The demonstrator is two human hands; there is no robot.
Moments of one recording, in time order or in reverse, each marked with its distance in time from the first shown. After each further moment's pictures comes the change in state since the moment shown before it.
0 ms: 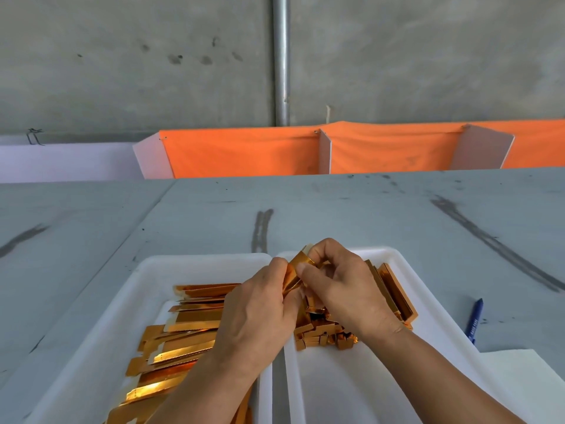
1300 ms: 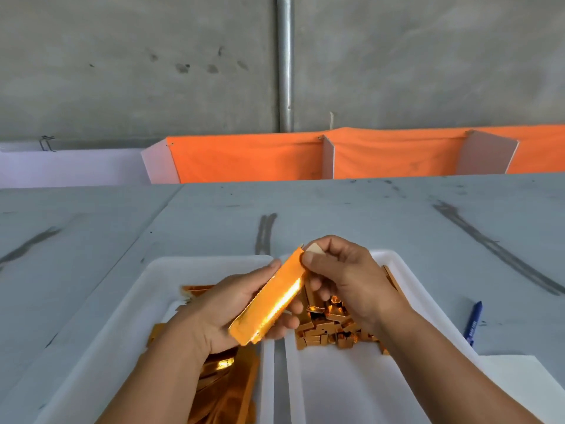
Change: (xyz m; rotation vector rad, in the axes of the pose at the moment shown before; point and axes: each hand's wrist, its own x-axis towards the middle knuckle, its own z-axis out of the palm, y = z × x) left_hand 0.012 -0.025 -0.039 -1.346 -0.731 -0.640; right_hand 0.004 -0.010 -0.015 0.386 -0.156 0.083
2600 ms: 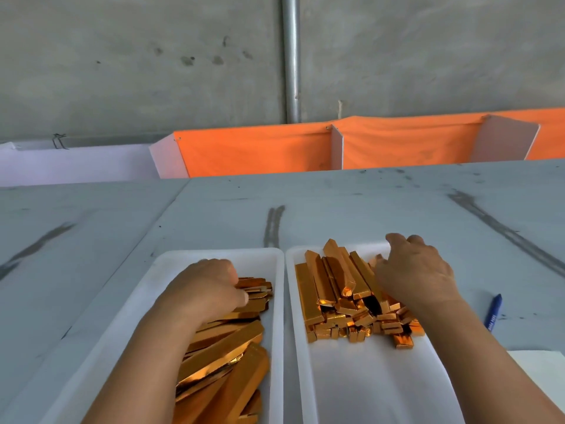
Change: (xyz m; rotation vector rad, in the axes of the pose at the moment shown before) left_hand -0.015 0.018 -0.020 1.413 0.713 -0.146; right_hand 0.010 0.009 -0.052 -1.326 0.418 0.343
